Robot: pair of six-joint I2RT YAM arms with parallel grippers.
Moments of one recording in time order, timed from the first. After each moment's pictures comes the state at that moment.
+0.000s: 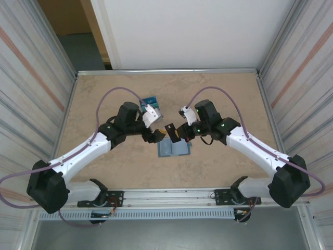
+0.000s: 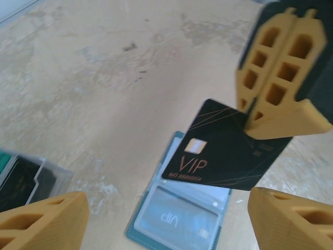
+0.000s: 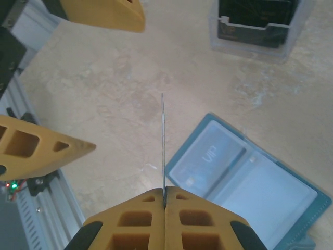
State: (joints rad) left arm -0.62 1.24 0.89 -0.27 0.42 0.26; right arm 0.64 1.26 0.97 -0.48 -0.45 0.17
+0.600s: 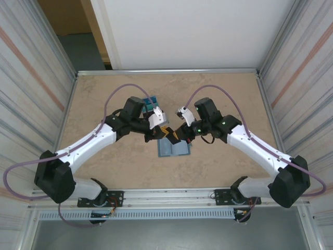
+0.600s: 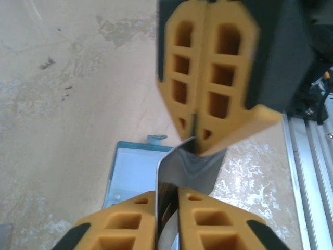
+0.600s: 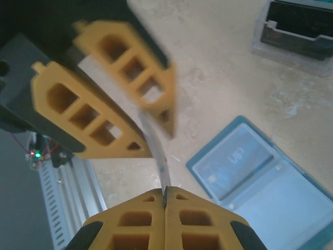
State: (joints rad) left arm -0.62 1.36 1.03 -0.45 0.68 0.49; right arm 0.65 1.26 1.03 -0.56 -0.53 0.06
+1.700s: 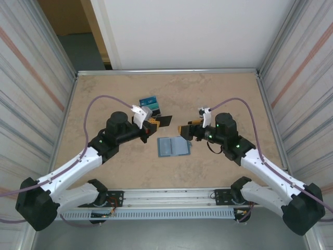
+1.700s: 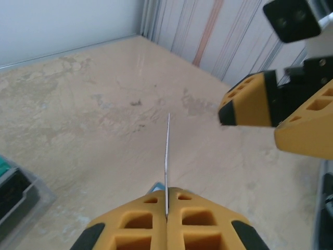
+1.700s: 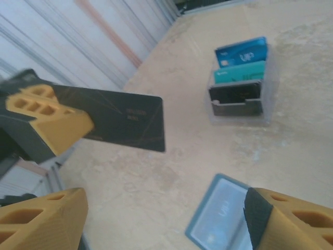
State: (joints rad) left arm -0.65 1.03 0.68 0.07 0.35 -0.16; right arm 0.59 0.95 0.63 0.01 -0.40 0.52
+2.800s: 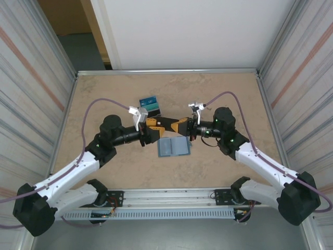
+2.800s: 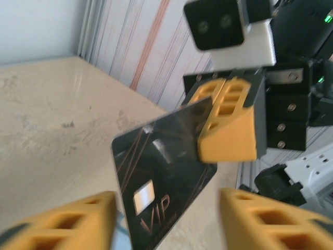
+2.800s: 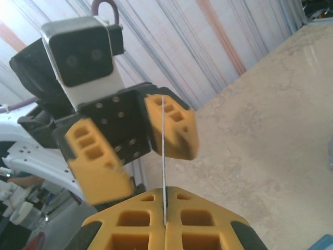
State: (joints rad) left arm -0.64 0.96 0.65 0.16 0.56 -0.30; right arm 0.59 1.06 0.69 0.27 -0.76 0.54
